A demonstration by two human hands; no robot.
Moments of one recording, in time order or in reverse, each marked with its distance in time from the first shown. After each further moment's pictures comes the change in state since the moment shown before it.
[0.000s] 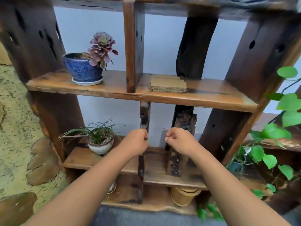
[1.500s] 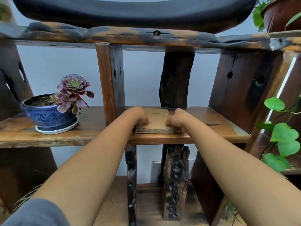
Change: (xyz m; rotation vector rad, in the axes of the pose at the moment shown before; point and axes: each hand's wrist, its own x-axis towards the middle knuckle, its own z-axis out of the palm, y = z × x) left_hand 0.177 0.121 -0.141 0.051 -0.120 -0.110; right_hand 0.153 -0.062 -0.140 0.118 0.196 0.288
